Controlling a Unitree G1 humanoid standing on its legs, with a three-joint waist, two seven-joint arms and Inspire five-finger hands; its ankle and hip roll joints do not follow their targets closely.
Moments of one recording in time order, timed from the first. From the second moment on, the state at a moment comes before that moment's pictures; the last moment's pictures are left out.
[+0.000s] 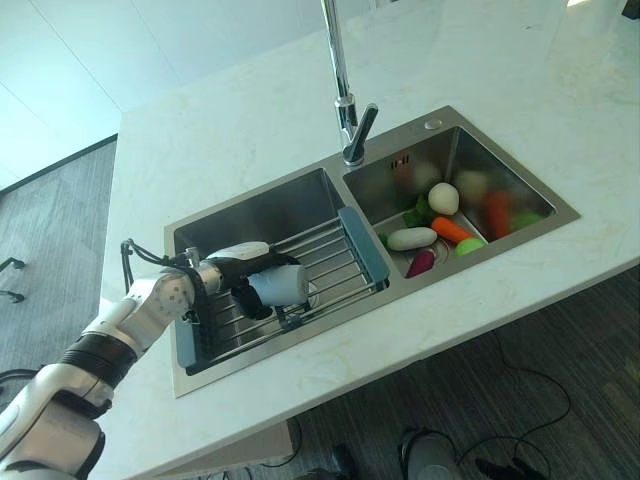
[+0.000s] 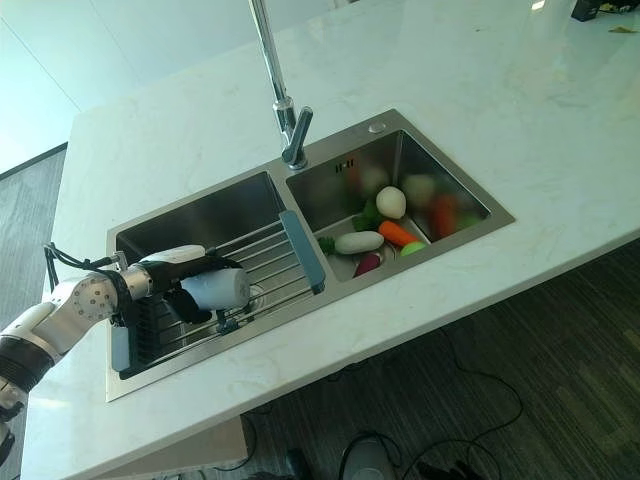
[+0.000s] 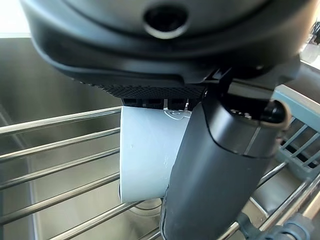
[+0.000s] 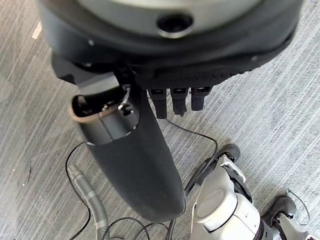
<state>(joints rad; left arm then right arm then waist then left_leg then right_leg) -0.62 0.92 -0.58 0.47 0.17 -0.24 -0.35 0.07 -0.35 -0.09 1.24 0.59 -0.12 0.05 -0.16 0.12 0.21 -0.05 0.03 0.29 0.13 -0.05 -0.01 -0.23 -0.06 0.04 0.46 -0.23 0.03</state>
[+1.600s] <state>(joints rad) -0.12 1.12 0.02 -0.06 0.12 -0.32 -0.01 0.06 -0.38 0.00 1.27 0.43 -0.11 0.06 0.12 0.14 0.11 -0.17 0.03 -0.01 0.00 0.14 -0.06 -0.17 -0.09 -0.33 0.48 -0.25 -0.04</state>
